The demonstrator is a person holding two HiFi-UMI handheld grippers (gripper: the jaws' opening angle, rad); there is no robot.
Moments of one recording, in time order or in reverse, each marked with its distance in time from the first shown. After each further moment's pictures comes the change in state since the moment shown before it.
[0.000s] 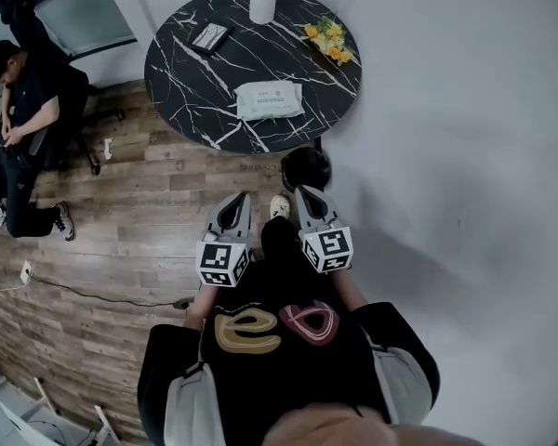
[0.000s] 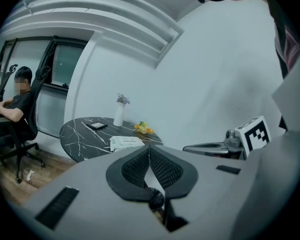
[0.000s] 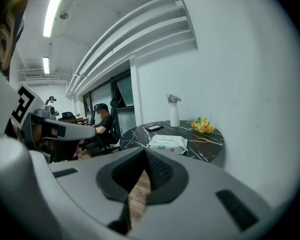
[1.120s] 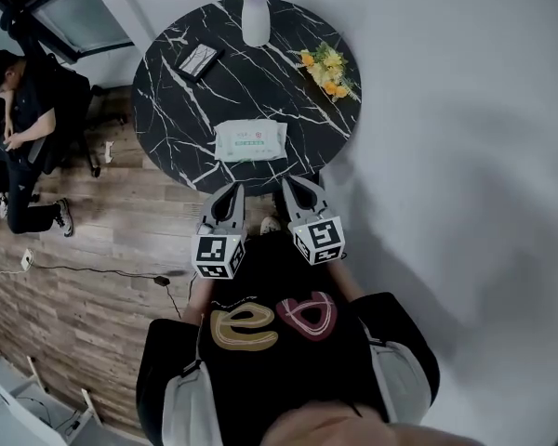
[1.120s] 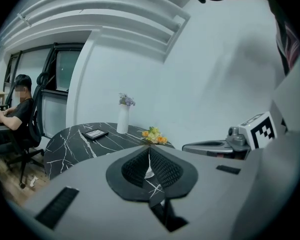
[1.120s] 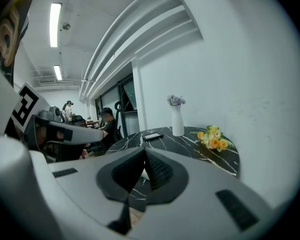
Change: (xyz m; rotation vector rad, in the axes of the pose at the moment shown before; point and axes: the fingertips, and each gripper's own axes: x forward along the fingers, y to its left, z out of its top) left arm 0.170 0.009 0.059 0.010 -0.014 0.155; right arm 0.116 -0.126 0.062 -0.035 -0.027 0.176
